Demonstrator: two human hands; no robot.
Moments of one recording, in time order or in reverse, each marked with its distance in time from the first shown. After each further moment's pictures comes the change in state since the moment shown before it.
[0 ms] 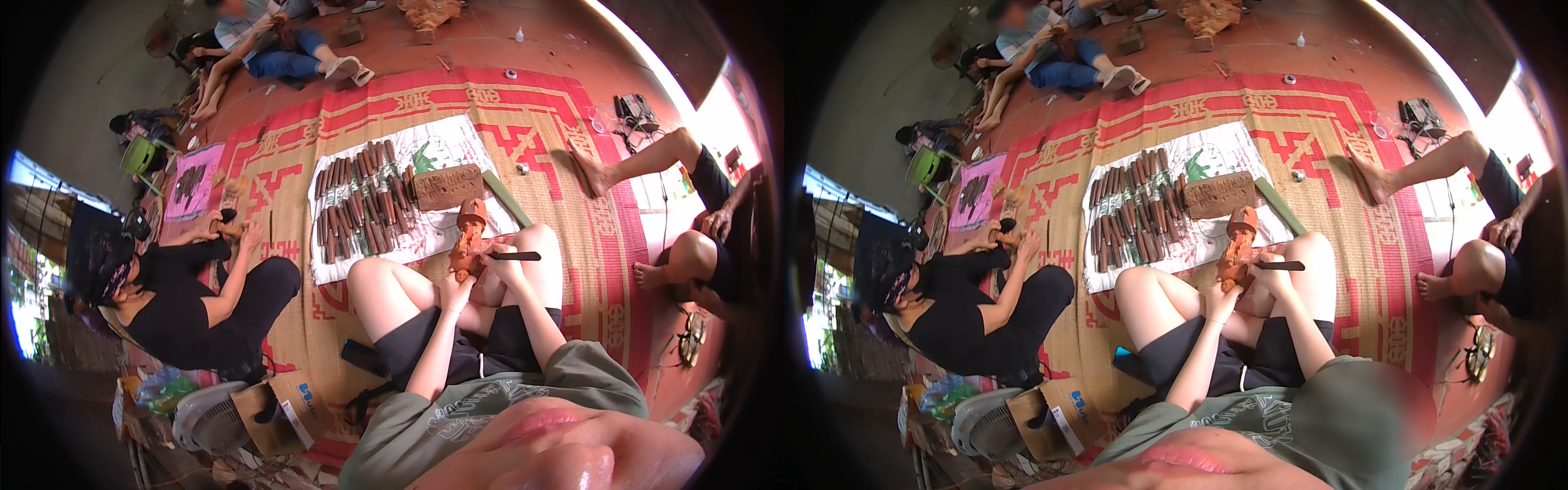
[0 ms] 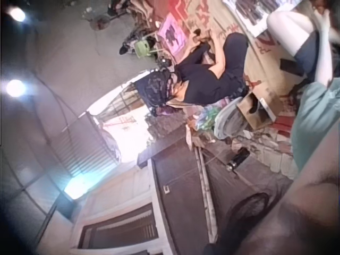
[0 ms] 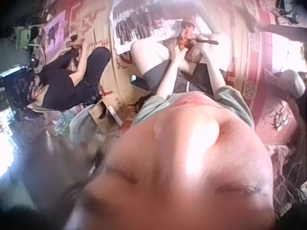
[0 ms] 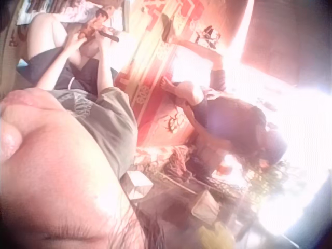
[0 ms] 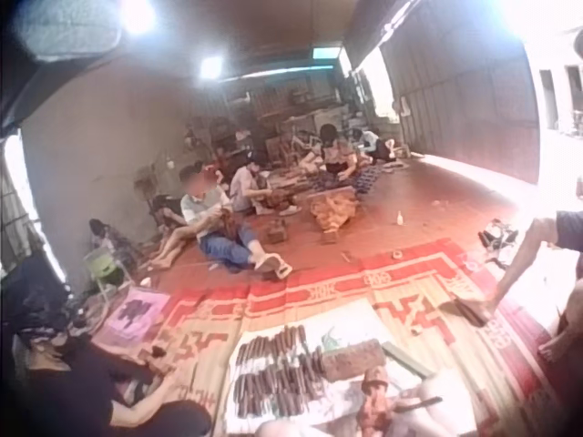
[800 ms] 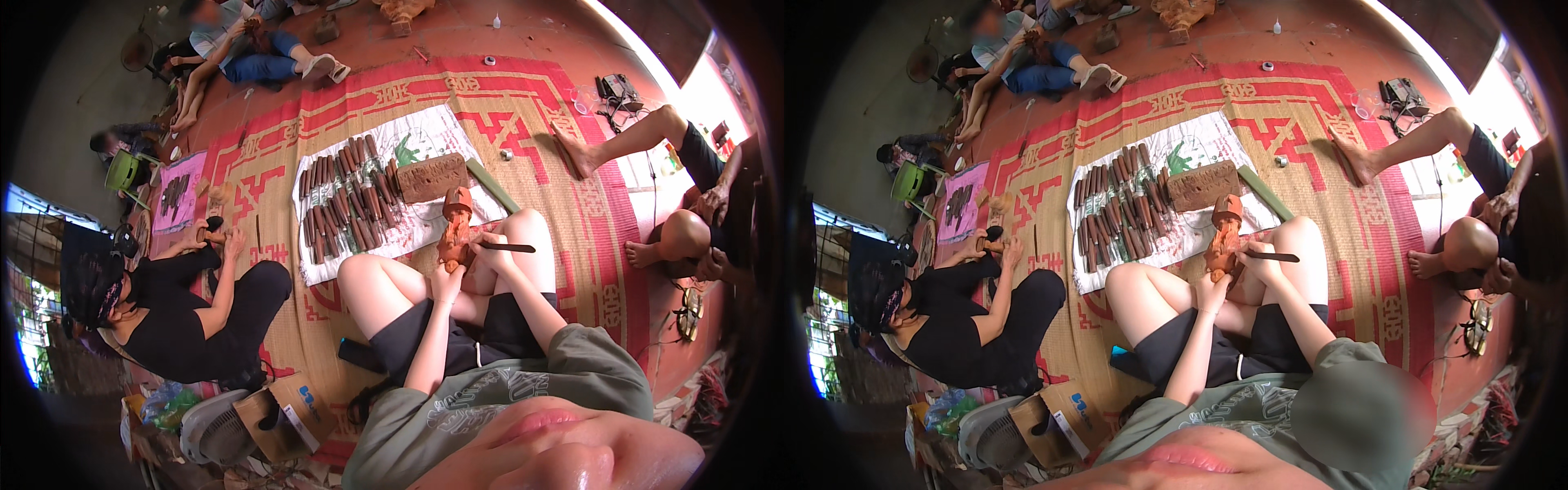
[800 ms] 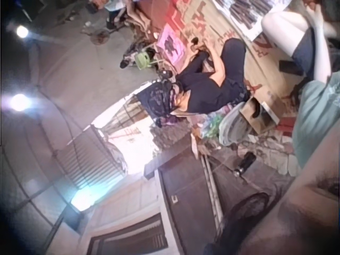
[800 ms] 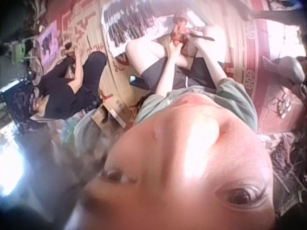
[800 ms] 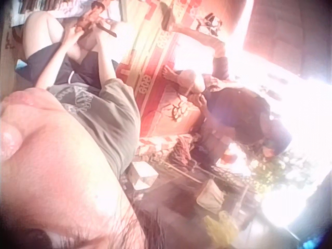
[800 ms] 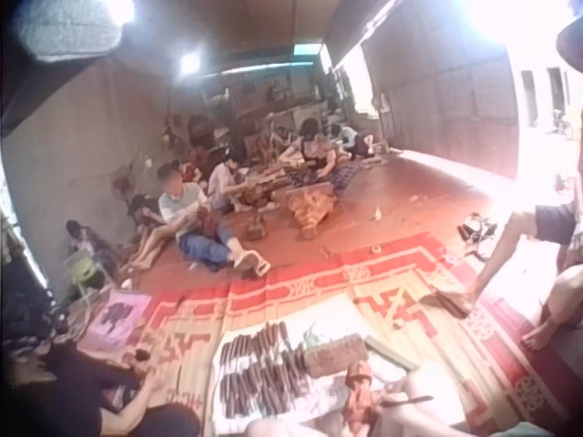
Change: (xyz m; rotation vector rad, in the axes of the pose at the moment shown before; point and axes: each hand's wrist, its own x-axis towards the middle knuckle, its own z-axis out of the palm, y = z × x) left_hand 0.001 0.017 -0.006 0.022 -0.009 -0.140; right_hand -0.001 0.006 0.002 -0.047 0.020 -0.008
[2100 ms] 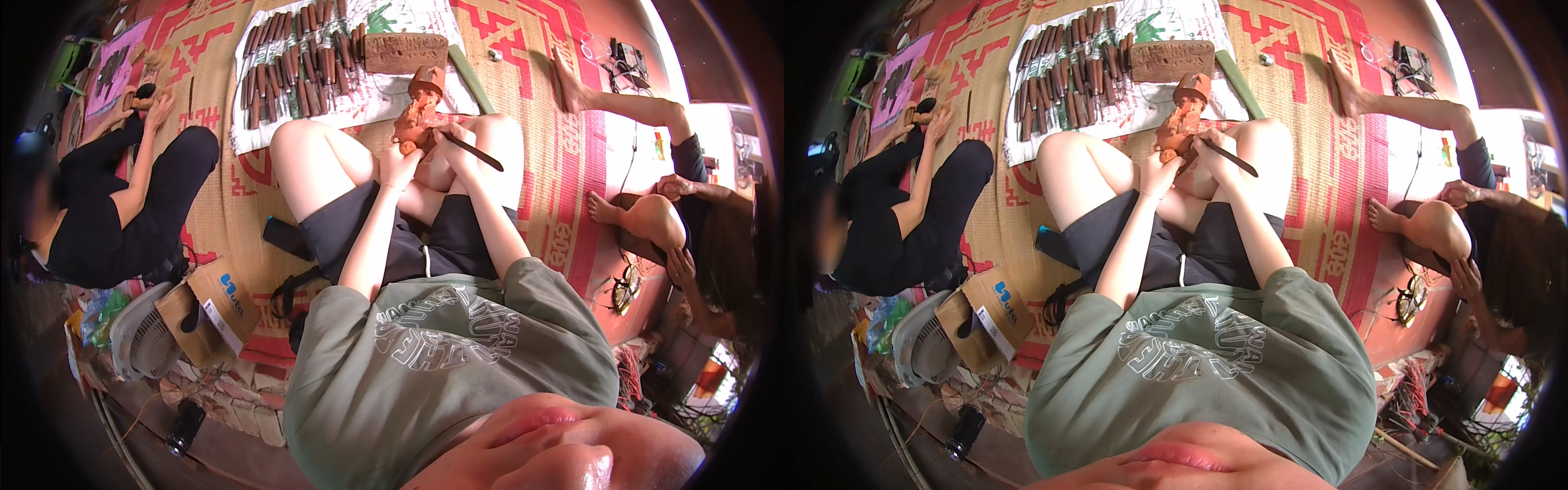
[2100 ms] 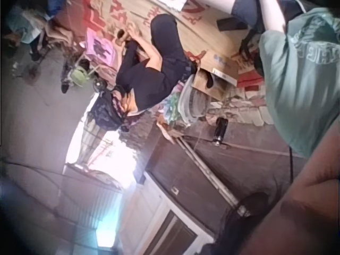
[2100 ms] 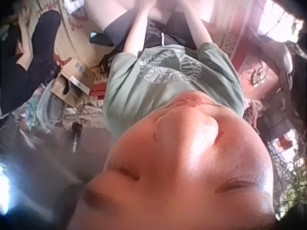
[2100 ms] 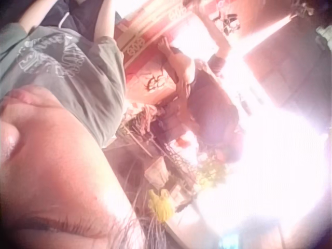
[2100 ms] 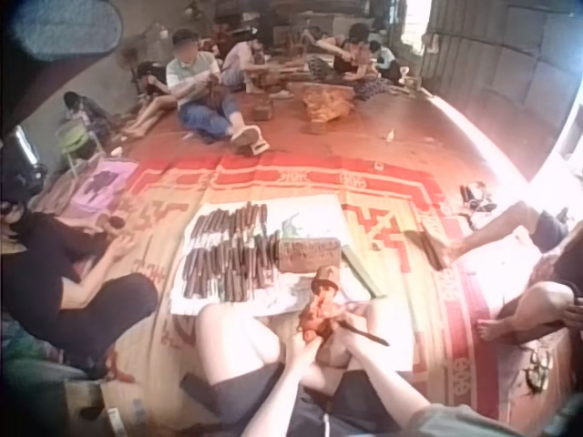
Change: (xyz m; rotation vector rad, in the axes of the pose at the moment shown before) left_hand -0.001 0.008 0.001 -0.084 -0.031 -0.050; right_hand -0.007 -0.007 0.003 -0.097 -0.053 0.061
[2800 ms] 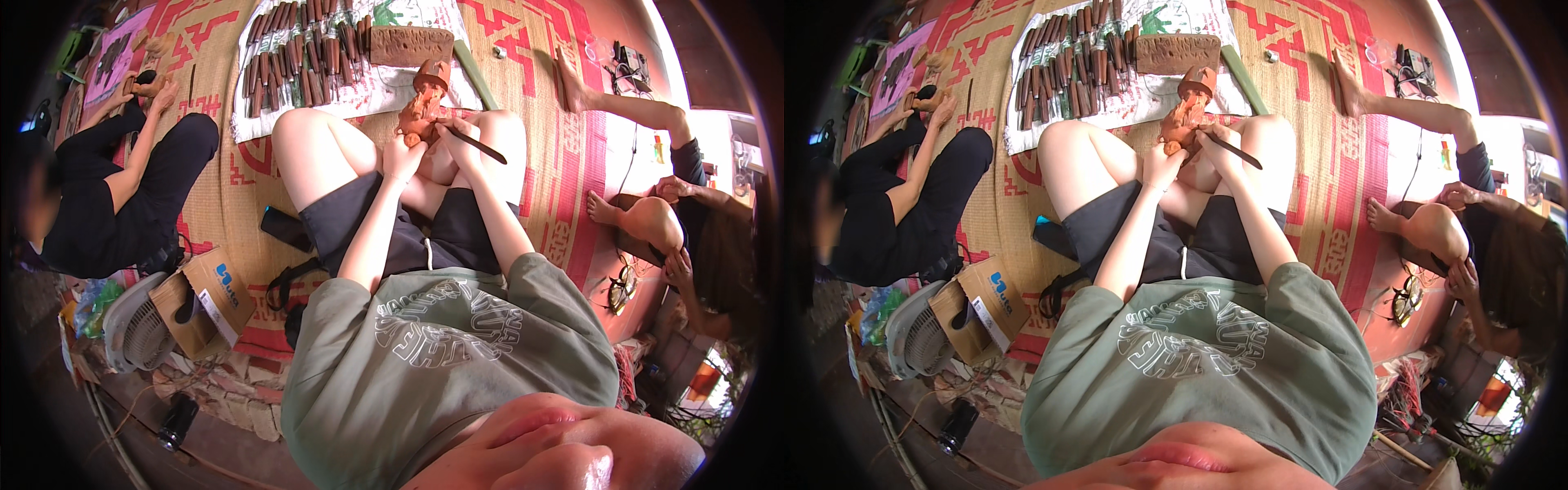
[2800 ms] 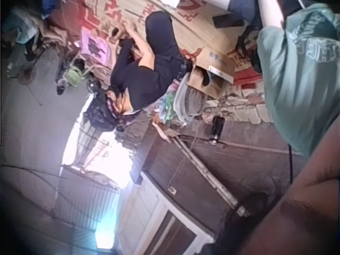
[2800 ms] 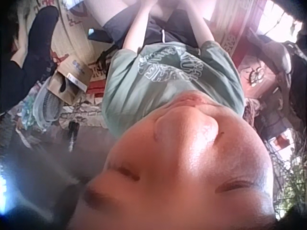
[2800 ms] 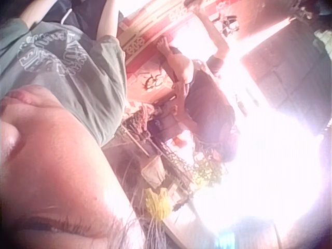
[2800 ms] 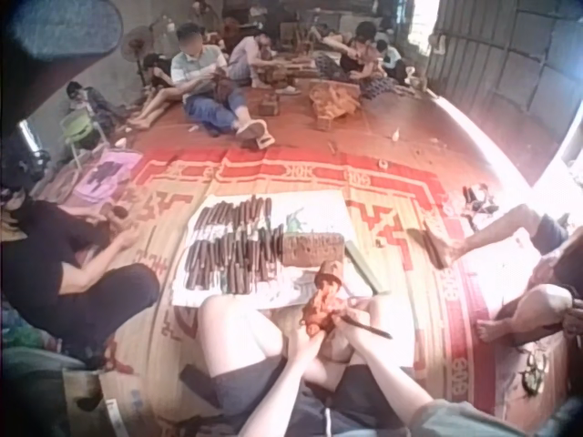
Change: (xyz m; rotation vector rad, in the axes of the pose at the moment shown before) left_hand 0.008 -0.022 0.007 0.097 0.074 0.173; right_hand -0.002 0.003 0.004 0.078 0.010 0.023
